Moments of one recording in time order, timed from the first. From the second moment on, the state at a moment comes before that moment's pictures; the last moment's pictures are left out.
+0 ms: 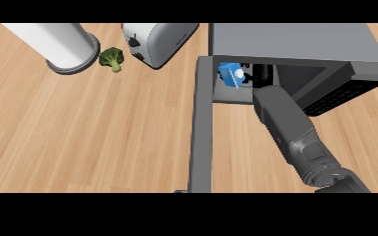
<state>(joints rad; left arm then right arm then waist) 0.36 0.11 0.56 -1.89 0.40 -0.62 -0.16 -0.97 -0.08 -0.06 -0.24 -0.04 -0.57 -0.77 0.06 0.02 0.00</state>
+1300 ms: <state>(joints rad) 0.26 0.14 0.53 -1.81 0.35 -0.63 -0.17 -1.02 -0.23 -0.10 -0.08 0.02 -0.81 -0.70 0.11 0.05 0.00</state>
